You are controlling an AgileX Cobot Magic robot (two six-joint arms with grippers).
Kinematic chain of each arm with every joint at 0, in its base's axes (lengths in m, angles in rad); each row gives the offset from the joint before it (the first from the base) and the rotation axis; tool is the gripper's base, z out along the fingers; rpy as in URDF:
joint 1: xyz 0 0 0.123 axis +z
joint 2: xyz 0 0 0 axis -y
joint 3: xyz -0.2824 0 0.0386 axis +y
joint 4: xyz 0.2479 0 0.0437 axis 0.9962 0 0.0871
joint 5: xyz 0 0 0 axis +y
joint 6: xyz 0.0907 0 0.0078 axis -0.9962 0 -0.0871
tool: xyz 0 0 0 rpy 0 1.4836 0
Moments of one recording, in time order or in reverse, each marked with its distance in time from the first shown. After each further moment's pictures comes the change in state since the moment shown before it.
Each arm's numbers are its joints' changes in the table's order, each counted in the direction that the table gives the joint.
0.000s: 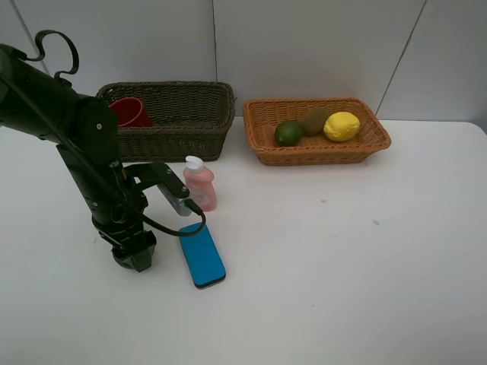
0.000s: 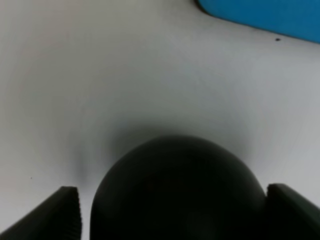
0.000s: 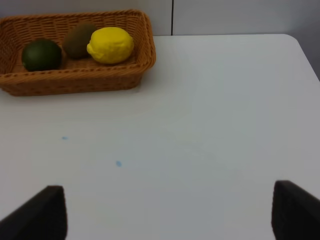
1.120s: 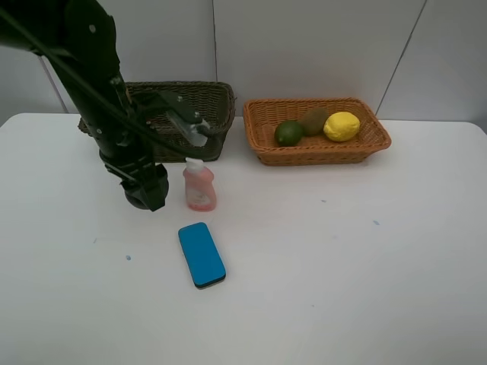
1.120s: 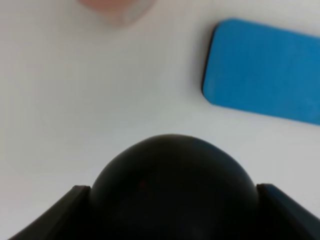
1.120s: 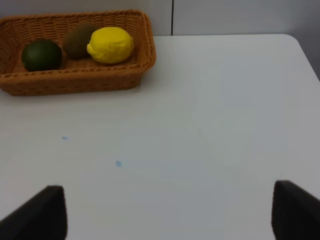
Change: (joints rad) left arm 0.000 0.086 -0.328 0.002 0.282 -0.007; right arm 0.000 0.000 0.000 0.000 0.000 0.000
